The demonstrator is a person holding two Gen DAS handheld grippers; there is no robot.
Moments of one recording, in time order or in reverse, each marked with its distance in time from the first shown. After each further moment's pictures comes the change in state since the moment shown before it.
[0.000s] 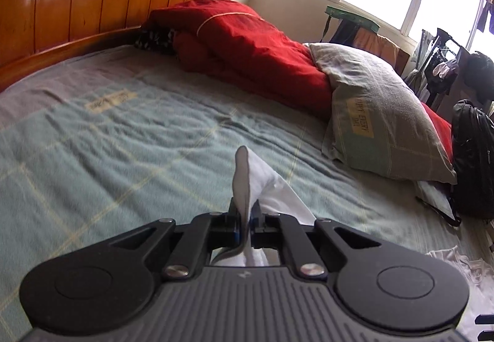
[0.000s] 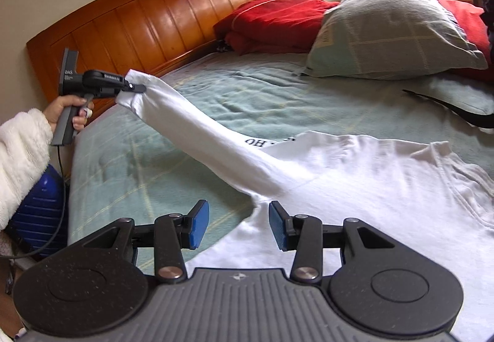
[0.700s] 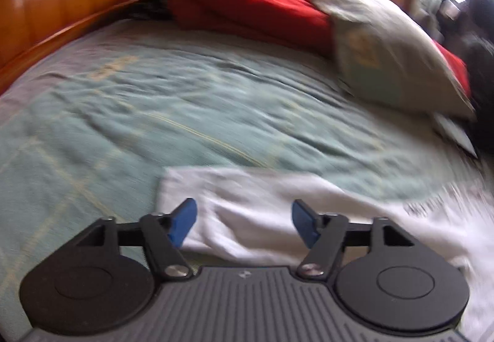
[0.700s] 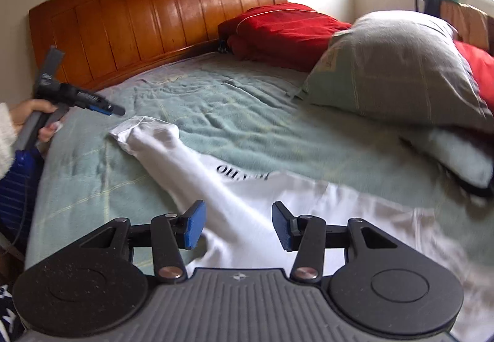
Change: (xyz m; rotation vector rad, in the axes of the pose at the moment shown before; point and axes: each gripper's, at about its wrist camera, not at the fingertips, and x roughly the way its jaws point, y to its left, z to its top) left arm -0.005 -0.050 -0.062 0.177 0.214 0.040; right arm 0.038 -0.019 0.058 -0.196 0.014 -0.052
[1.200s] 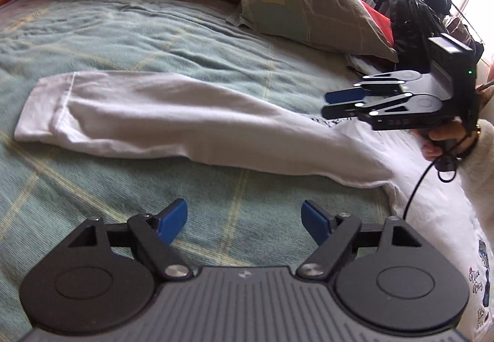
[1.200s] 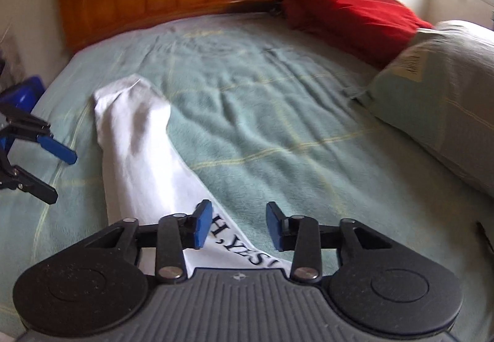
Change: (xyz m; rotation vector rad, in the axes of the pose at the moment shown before) left arm 0.019 -0.054 -0.070 -0.022 0.071 -0.237; right arm 0.155 -0.003 0.051 -0.264 0.163 0.146
